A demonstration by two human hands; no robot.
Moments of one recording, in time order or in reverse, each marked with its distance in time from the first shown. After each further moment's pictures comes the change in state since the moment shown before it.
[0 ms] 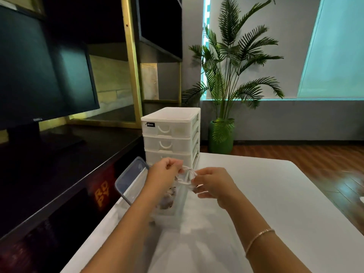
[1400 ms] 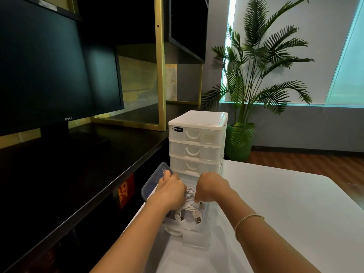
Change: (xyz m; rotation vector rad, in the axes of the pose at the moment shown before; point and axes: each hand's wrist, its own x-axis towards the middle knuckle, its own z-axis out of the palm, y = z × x) left_hand 0.030 -0.038 -0.039 1.242 -0.296 0.100; right_hand 0.064 -0.020 0.074 -1.241 -0.145 -0.187
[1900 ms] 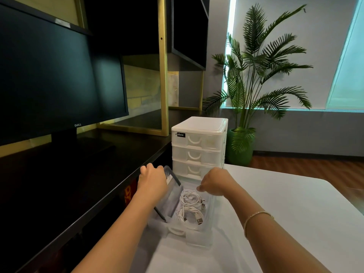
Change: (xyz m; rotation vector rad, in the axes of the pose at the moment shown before) left_hand -0.009 -0.036 -0.022 -0.183 0.210 -0.336; right_hand -0.005 0.011 -0.015 0.178 0.092 0.009
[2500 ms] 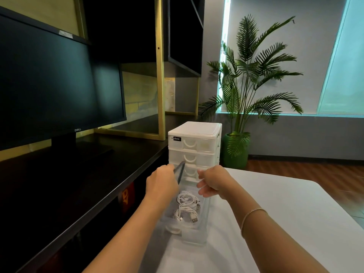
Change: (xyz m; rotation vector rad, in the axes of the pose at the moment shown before) left_hand -0.028 0.027 -0.015 -0.278 0.216 0.135; right_hand -0.030 -0.007 -0.024 0.811 -0.040 0.201
